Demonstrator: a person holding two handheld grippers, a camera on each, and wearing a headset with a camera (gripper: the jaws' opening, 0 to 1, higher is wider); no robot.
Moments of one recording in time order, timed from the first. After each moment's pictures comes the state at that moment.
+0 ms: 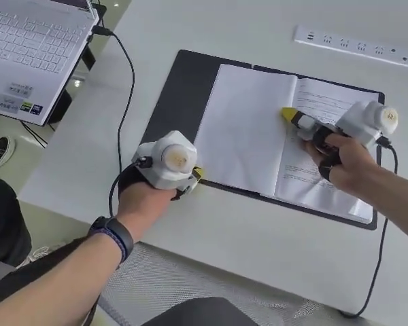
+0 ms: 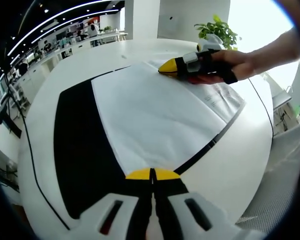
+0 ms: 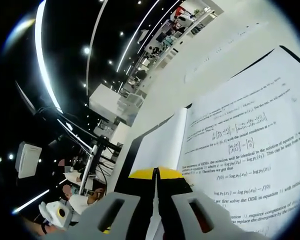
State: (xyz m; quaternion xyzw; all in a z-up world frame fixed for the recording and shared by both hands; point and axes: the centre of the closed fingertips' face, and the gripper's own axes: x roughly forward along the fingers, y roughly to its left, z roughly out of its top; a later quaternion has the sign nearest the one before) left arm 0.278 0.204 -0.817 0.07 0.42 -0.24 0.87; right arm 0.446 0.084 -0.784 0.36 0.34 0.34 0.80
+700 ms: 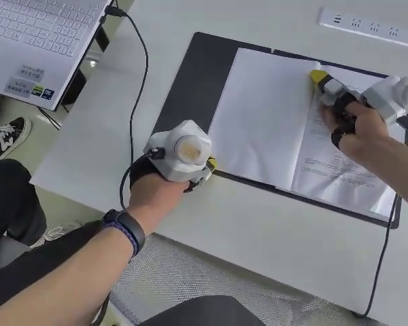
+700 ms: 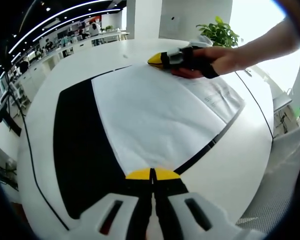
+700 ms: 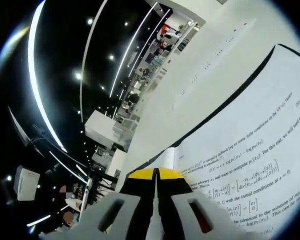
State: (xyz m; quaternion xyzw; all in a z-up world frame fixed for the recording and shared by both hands) left arm 0.283 0.203 -0.818 0.06 0.42 -0.23 0.87; right arm 0.540 0.070 -0.808 0.44 0.28 0.26 0.82
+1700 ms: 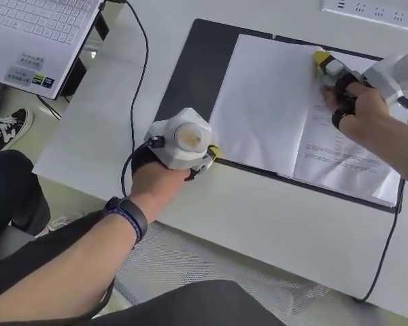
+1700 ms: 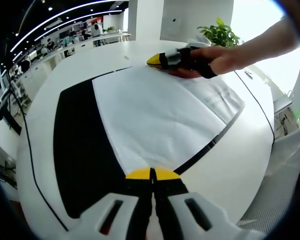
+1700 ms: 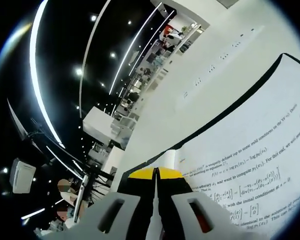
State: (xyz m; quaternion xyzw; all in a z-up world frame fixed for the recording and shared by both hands) left arm 0.281 0.200 -0.811 0.06 0.42 -0.23 0.88; right arm 0.534 0.076 -0.803 0.40 0.29 0.27 0.83
